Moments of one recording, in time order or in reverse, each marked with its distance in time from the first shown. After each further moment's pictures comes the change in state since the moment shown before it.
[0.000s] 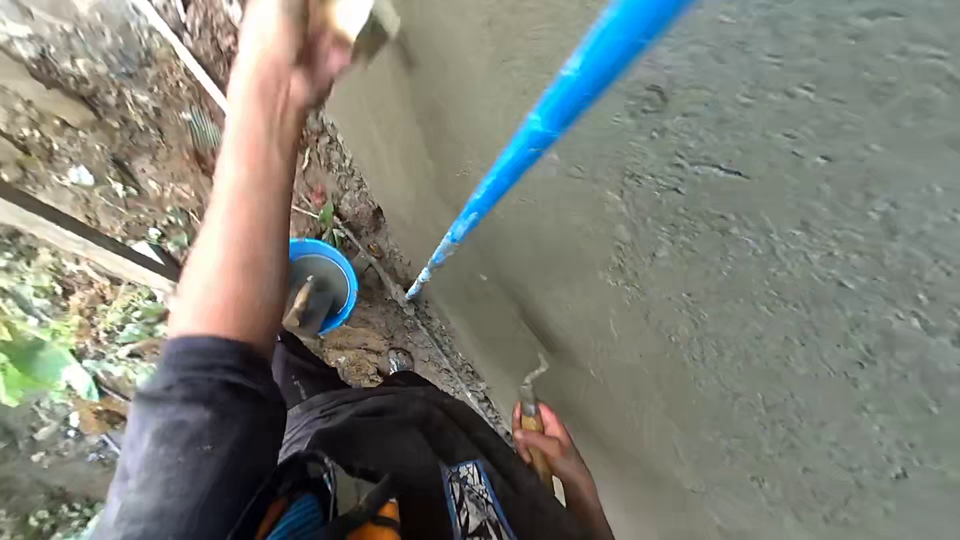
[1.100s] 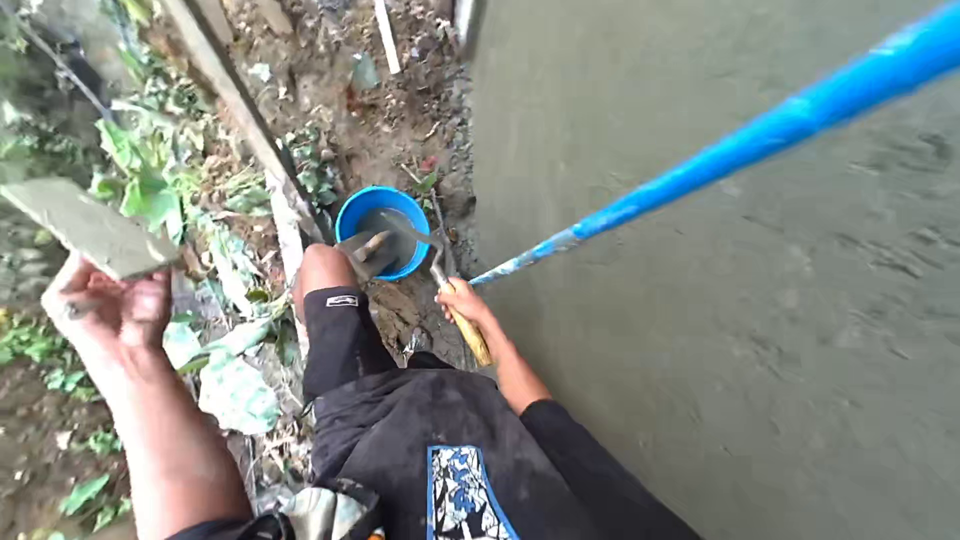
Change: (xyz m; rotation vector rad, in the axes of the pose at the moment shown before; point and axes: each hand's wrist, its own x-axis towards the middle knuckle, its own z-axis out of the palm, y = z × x) left_hand -0.405 -0.096 -0.334 -0.504 0.751 0.478; right_hand 0.272 0.014 0.144 -0.728 -0.563 0.272
